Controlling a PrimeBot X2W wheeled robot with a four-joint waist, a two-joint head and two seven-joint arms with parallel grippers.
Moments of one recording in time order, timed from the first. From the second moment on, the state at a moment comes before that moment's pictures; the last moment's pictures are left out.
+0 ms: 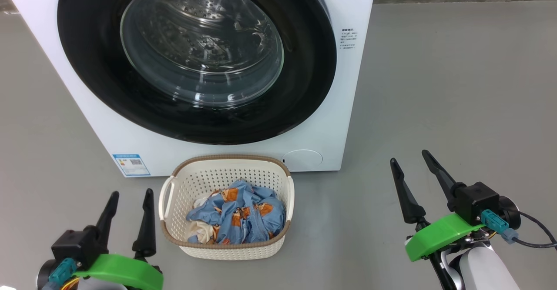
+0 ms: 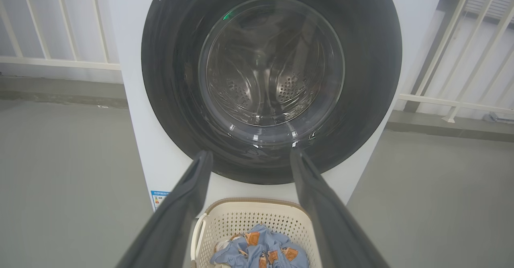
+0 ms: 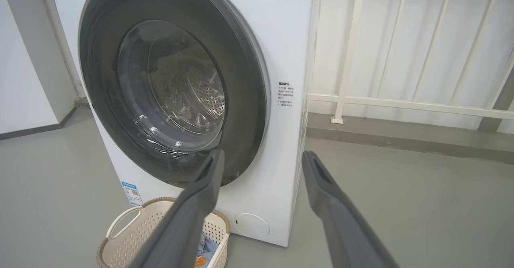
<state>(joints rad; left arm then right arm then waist) -0.12 0.11 -0.08 0.25 -0.33 -0.13 -0.25 -0.23 -0.07 0.03 0.29 0.09 0.13 -0.25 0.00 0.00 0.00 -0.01</state>
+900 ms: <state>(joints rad) -0.18 0.12 -0.09 0.20 -0.35 -0.12 -0.26 -0.43 -0.14 -0.08 0.30 0.23 0.13 -0.25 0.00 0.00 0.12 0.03</state>
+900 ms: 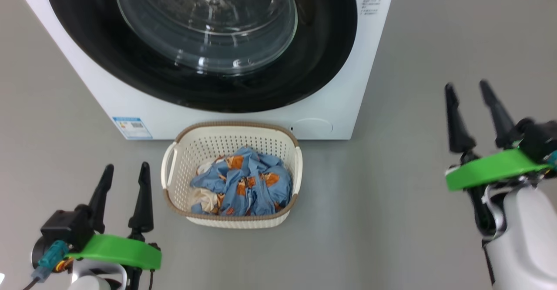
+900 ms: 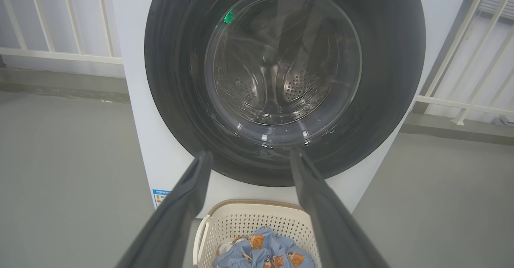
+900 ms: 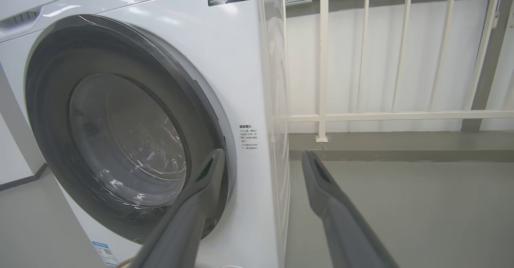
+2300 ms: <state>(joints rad) -0.37 0.06 -0.10 0.12 -0.33 -0.13 -0.26 -1.16 -0.43 0.10 0.58 1.32 0.13 0.27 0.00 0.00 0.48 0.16</state>
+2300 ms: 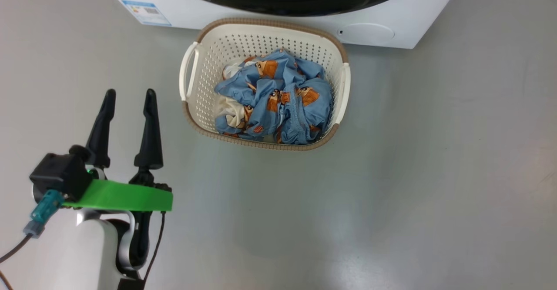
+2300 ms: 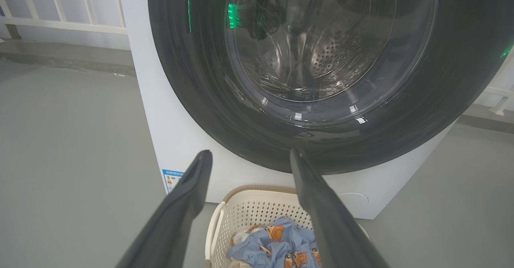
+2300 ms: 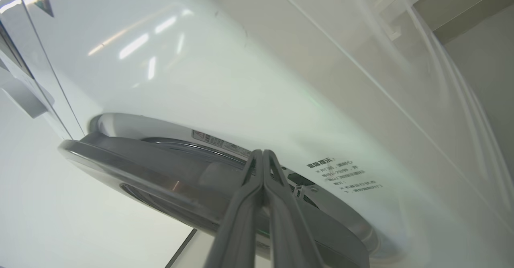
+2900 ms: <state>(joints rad) -0.40 0.04 -0.11 0.11 -0.35 -0.13 -0.26 -1.34 -0.43 0.16 0.69 1.43 0.13 0.48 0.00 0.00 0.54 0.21</state>
